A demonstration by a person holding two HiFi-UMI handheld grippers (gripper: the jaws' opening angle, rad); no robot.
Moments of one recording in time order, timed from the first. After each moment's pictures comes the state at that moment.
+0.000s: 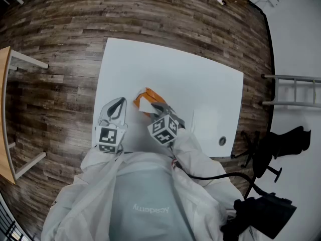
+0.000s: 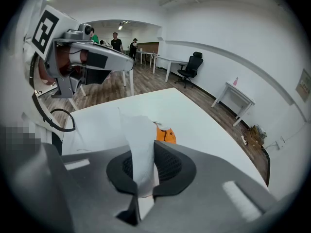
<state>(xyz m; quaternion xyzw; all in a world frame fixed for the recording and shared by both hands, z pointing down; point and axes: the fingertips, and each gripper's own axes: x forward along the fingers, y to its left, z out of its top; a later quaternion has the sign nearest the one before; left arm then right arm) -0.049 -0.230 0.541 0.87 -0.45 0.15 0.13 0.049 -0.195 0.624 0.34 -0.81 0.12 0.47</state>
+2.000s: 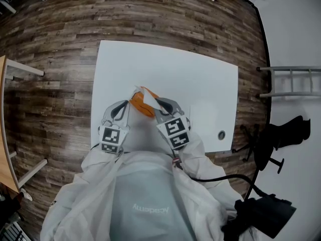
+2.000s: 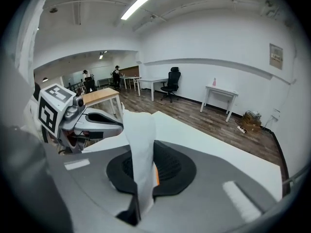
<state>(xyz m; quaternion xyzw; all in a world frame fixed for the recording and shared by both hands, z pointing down) -0.020 -0.216 0.554 0.89 -0.40 0.17 0.14 0.068 -0.209 0.530 0.43 -0.83 0.18 0.32</state>
